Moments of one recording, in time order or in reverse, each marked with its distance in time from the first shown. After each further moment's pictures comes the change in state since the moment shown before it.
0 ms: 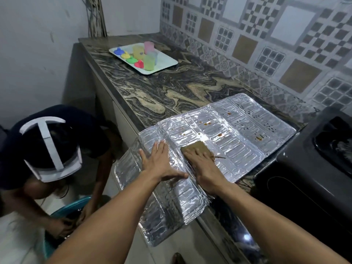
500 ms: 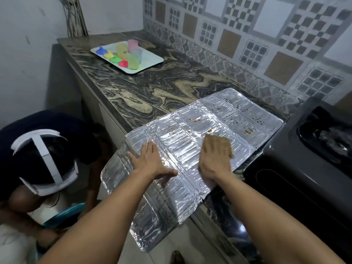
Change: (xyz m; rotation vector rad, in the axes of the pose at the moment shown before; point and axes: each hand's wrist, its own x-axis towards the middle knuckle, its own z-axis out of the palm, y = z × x) left_hand 0.008 0.007 -0.006 0.040 -0.072 -0.053; right_hand 0.004 0.046 -0.008 -0.261 0.150 0.518
